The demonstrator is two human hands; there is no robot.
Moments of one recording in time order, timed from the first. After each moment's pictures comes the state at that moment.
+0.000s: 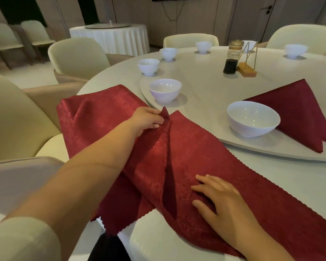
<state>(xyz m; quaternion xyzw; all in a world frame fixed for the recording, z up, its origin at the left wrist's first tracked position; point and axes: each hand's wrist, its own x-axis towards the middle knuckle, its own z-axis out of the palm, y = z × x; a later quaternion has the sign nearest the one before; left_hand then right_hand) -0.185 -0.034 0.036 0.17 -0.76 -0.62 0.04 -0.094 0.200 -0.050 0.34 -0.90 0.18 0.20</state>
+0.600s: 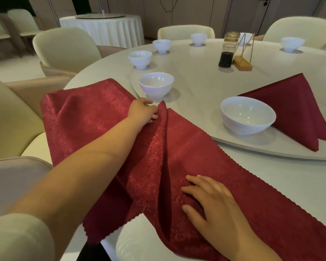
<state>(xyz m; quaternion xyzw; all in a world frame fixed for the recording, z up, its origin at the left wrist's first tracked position) -0.221 -0.021 0.019 0.21 -0.79 -0.56 0.15 -0.096 0.200 -0.051 0.35 -0.90 0.19 0.18</state>
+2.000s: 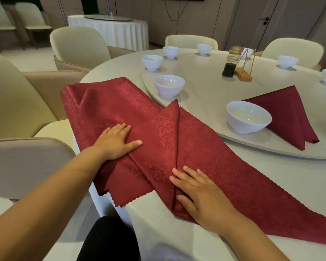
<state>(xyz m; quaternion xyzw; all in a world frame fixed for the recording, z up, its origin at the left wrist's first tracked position) -0.087 -0.085 -0.010 0.11 -0.99 -0.09 -0.04 -0.072 0.179 -0.049 0.44 -0.88 0.07 0.16</state>
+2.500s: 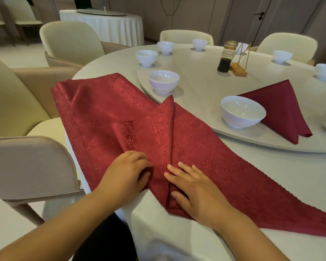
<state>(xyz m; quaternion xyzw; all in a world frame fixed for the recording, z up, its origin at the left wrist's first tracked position) -0.028 -0.019 -0.032 -0.11 -0.96 -0.15 0.21 -0.073 0.178 -0.048 0.44 -0.88 0.08 0.16</state>
